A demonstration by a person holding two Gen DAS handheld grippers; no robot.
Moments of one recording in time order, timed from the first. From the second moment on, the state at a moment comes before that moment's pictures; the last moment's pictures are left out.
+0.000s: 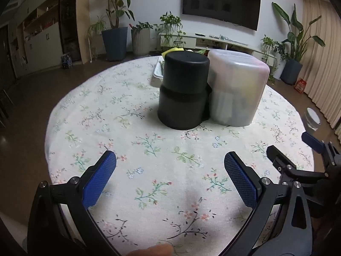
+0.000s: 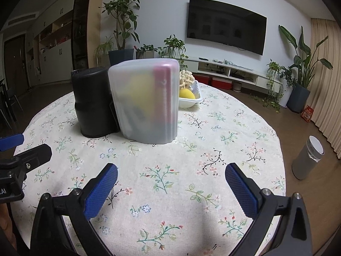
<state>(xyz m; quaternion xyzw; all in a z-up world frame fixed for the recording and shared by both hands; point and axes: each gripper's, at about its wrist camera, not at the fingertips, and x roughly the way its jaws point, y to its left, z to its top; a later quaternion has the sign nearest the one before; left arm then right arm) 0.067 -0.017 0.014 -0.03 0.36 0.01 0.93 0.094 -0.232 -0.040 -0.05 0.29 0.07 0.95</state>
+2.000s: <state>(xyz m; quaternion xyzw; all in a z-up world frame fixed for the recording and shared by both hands) 0.072 -0.031 0.016 -0.01 0.36 0.02 0.93 0.096 -0.230 -0.041 -0.05 0.29 0.07 0.95</state>
